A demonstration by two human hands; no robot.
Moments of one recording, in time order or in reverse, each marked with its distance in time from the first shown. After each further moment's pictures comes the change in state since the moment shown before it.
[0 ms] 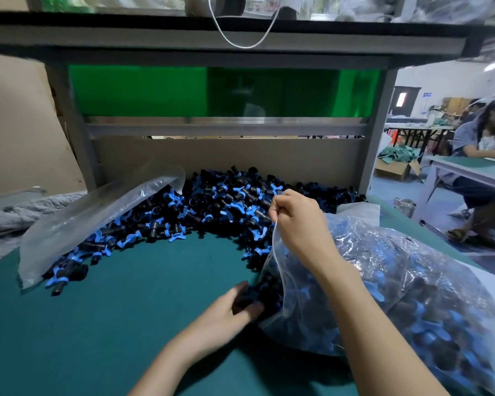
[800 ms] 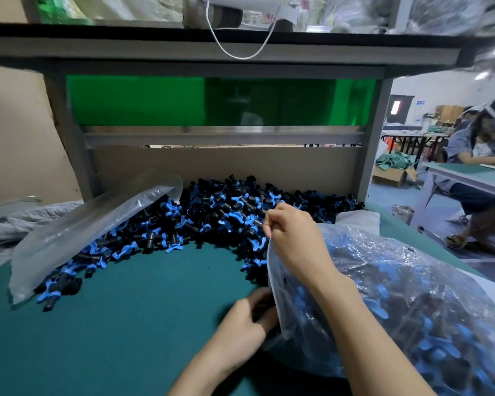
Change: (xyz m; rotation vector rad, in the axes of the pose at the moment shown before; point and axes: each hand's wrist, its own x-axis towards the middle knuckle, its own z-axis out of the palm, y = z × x) left_hand 0.007 0.030 0.027 -0.192 0.050 0.229; right_hand 0.000 -0.002 0.005 -0.068 -0.049 -0.015
